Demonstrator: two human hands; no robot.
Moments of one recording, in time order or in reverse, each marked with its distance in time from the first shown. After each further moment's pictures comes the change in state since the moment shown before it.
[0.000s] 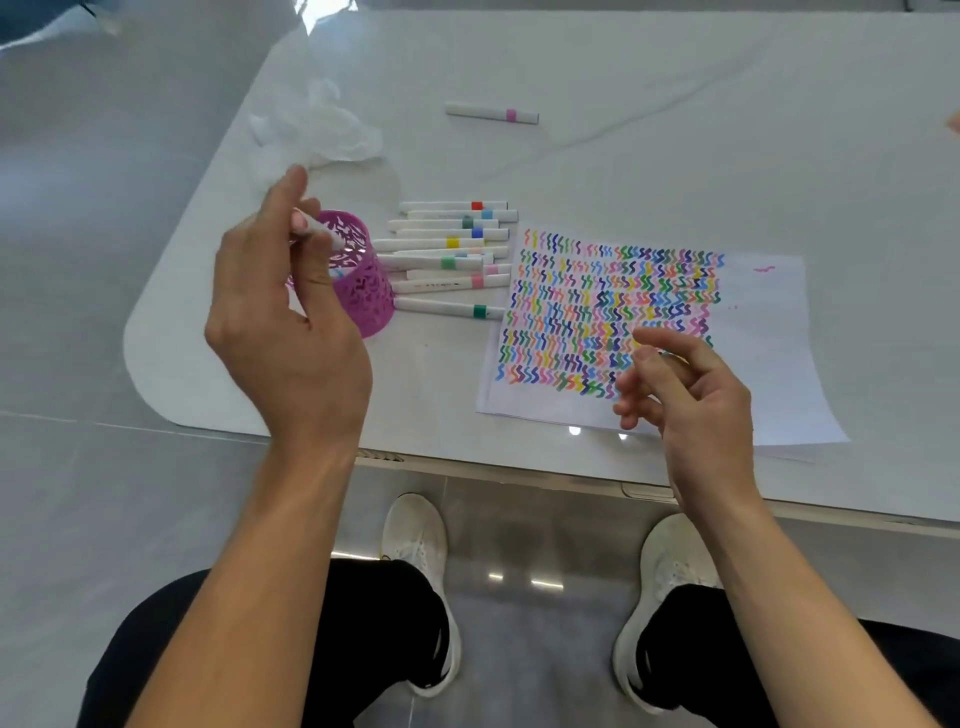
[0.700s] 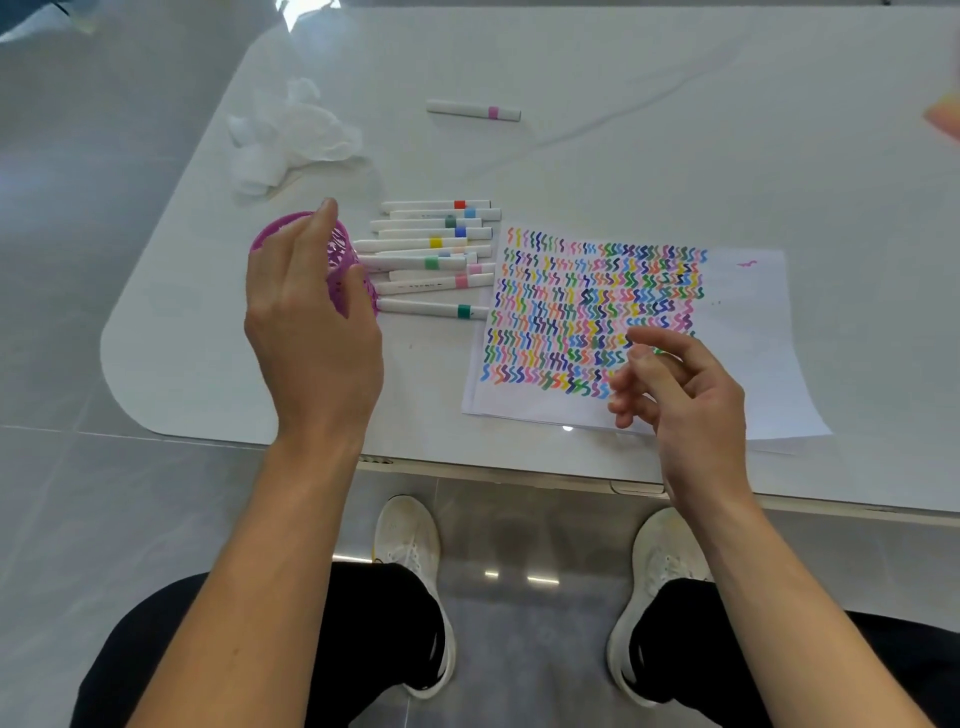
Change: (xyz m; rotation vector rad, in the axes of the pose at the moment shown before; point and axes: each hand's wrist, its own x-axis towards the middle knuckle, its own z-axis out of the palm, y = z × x) left_hand -0.004 -0.007 0.017 0.288 -0.295 -0.035; right_hand 0.001 0.002 -0.007 -0.013 0.039 0.009
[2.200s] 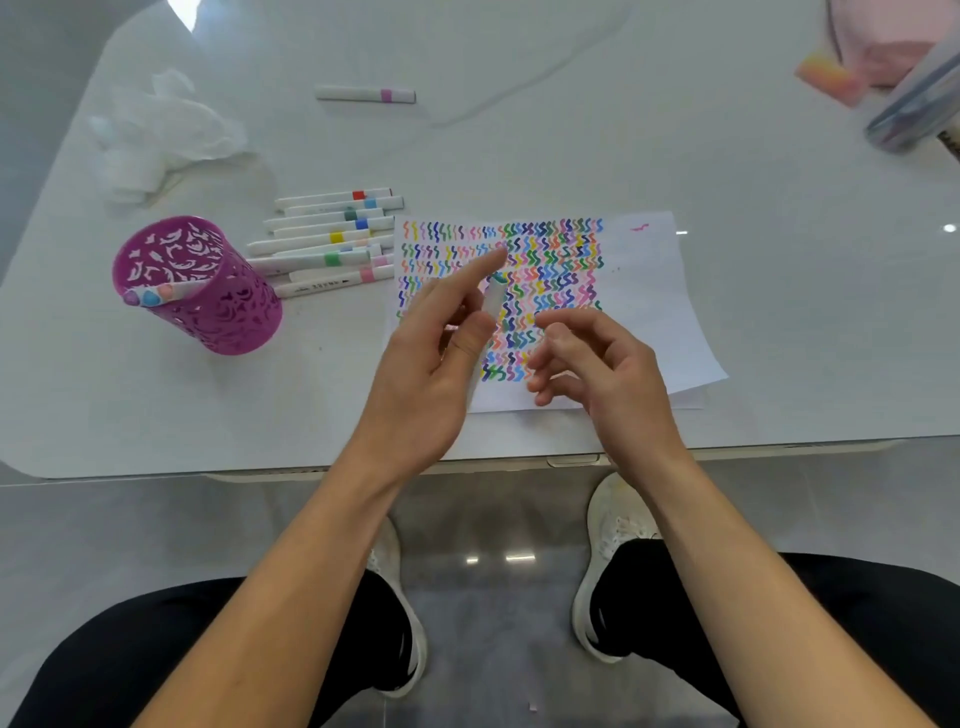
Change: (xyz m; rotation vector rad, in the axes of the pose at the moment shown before) left_hand -0.060 0.074 0.048 -0.771 -0.710 0.069; right_hand 0.001 -0.009 -0.022 0.001 -0.146 0.044
